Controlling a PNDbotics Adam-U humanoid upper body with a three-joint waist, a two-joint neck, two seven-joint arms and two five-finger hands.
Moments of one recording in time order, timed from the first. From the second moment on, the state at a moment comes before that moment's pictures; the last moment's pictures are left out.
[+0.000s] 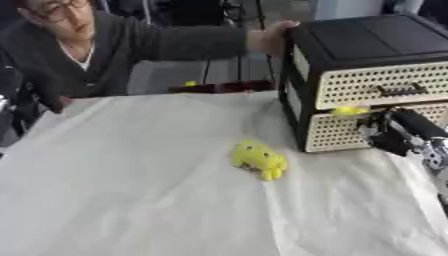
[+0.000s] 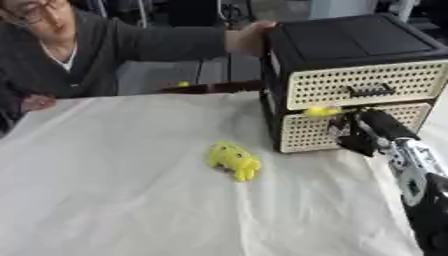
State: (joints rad) left arm -0.18 0.50 0.15 -1.96 0.09 -0.10 -0.23; right arm -0.72 -0.37 -0.03 -0.94 1.05 -0.32 0.14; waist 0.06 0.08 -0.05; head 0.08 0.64
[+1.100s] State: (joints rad) left arm -0.12 0.50 0.16 -1.96 0.07 -0.11 -0.24; right arm -0.36 -0.42 -0.06 -1.45 0.70 -0.32 0.15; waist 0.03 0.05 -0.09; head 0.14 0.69
